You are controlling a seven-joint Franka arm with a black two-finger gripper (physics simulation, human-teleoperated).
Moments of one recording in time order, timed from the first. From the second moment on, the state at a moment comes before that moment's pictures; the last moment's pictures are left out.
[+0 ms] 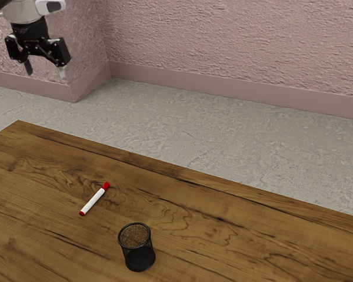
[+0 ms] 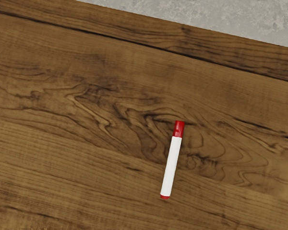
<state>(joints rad) -0.06 -0.10 0.21 -1.55 0.12 1.55 -0.10</state>
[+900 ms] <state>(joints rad) -0.04 0.19 0.22 -2.16 0.03 2.30 -0.22</state>
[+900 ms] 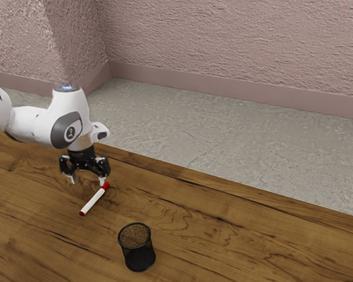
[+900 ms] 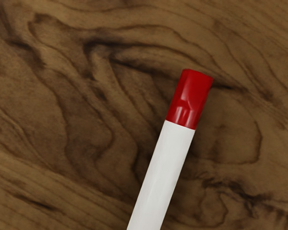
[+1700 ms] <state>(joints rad) -0.01 0.34 0.21 -2.11 -0.07 2.43 0.08</state>
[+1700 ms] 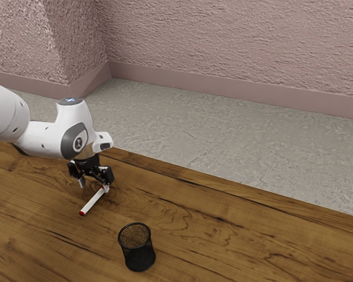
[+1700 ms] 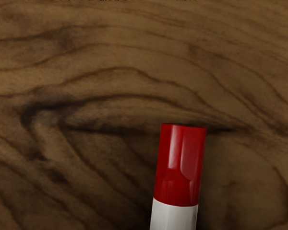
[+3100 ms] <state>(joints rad) -0.02 0.12 0.06 -2.16 -0.03 2.42 0.20</state>
